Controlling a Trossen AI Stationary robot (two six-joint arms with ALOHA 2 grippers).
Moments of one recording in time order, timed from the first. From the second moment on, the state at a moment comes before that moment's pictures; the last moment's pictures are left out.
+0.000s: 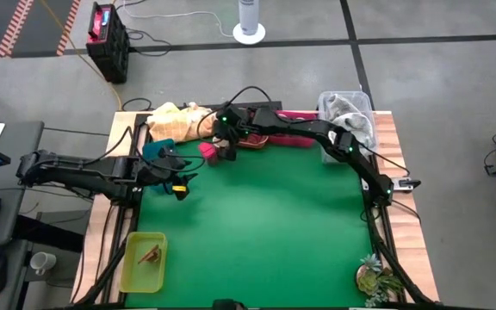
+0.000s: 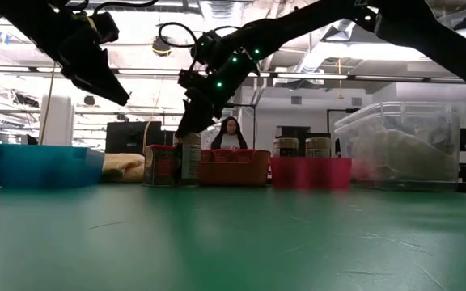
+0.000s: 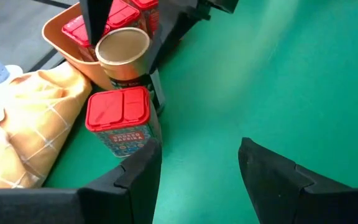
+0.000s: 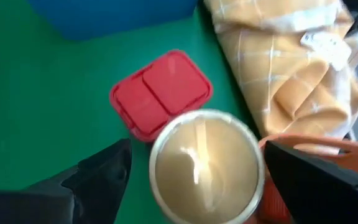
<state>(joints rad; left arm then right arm) -0.02 0.78 0.59 -0.45 -0.47 -0.26 -0.35 2.33 2.11 -0.60 -0.11 -0.30</state>
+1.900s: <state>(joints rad) -0.05 0.78 0.64 -0.36 -0.47 -0.18 -0.46 1.39 1.15 -0.36 0.36 -0.12</state>
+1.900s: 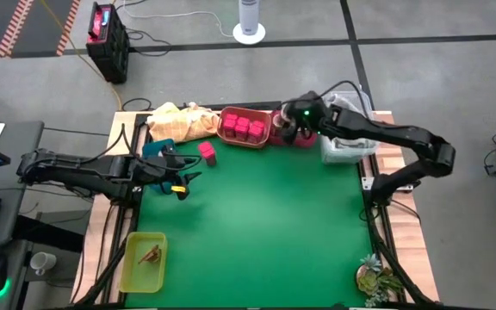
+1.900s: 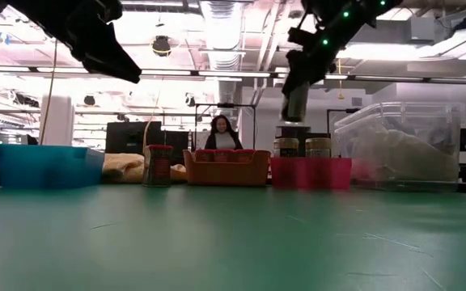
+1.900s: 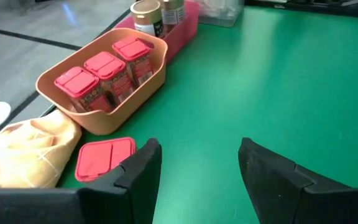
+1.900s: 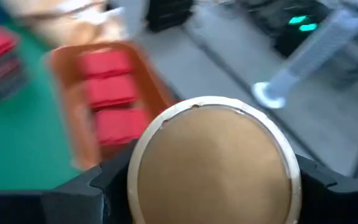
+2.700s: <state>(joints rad) -0.05 0.78 0.64 -0.32 -0.48 -0.06 -0.68 1.62 1.12 -0.33 0.22 -0.06</state>
